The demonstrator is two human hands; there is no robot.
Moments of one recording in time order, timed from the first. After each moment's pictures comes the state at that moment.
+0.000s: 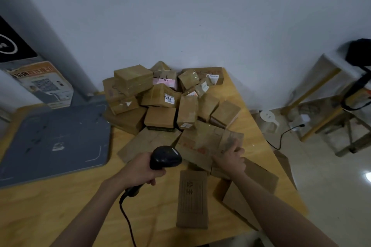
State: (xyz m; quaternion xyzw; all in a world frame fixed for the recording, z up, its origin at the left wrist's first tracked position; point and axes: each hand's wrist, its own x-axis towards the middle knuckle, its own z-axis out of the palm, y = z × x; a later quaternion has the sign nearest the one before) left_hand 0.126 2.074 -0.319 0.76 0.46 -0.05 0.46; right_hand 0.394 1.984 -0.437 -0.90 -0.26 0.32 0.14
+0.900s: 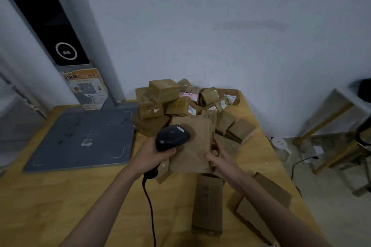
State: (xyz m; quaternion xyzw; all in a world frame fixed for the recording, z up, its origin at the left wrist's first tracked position) left_hand 0.073 2.054 -0.264 0.70 0.47 0.21 0.49; right_hand 0.308 1.965 -0.327 -0.63 -0.38 0.55 0.40
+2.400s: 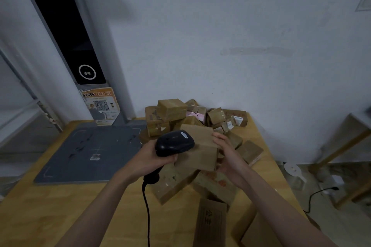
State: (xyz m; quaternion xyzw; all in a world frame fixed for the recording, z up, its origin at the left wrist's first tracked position) left_hand 0.072 2.057 -0.220 0.73 0.43 0.22 0.48; right_hand 0.327 2.007 -0.279 -0.50 -0.28 0.60 0.55
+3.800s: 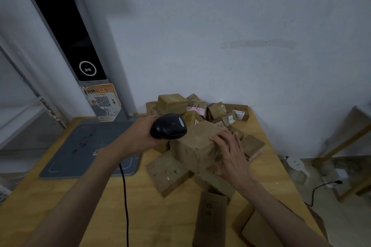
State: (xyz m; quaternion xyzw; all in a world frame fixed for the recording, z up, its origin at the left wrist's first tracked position) left_hand 0.074 2.065 -0.168 0.86 0.42 0.19 0.22; right_hand 0.346 1.990 -0.332 -0.60 -0.73 -0.09 0.30
